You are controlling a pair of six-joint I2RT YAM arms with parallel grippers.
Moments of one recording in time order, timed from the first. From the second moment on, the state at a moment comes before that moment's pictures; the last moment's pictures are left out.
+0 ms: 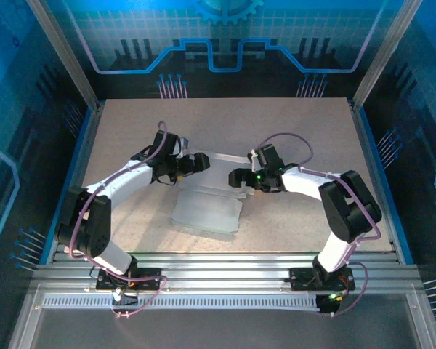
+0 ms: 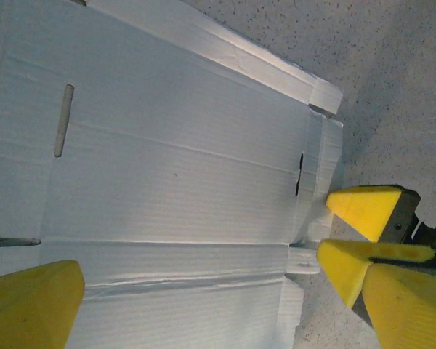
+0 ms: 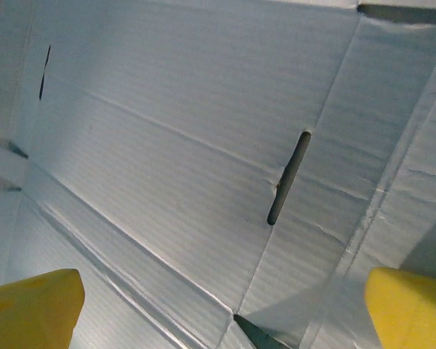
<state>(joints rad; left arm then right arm) -0.30 1.56 1.01 -0.34 0.38 -0.63 0.45 1.75 0.96 -0.17 -0.31 0.49</state>
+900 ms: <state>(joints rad) -0.35 1.48 1.01 -0.41 0.36 -0.70 0.41 1.57 1.02 -0.27 -0.32 0.31</state>
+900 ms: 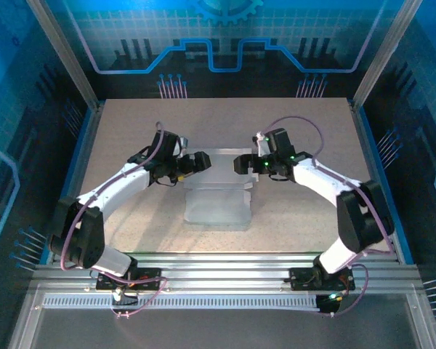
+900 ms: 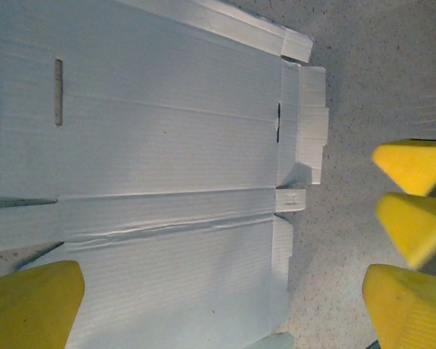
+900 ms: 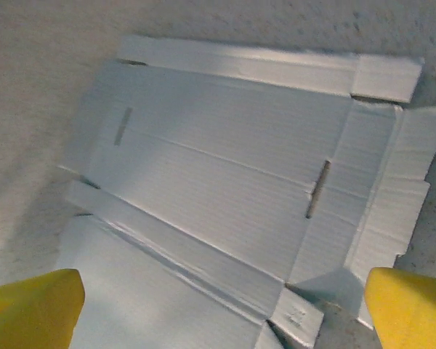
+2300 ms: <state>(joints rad) -0.24 1.70 1.17 -0.53 0.31 -0.54 0.65 1.51 0.85 -0.23 -0.22 0.46</state>
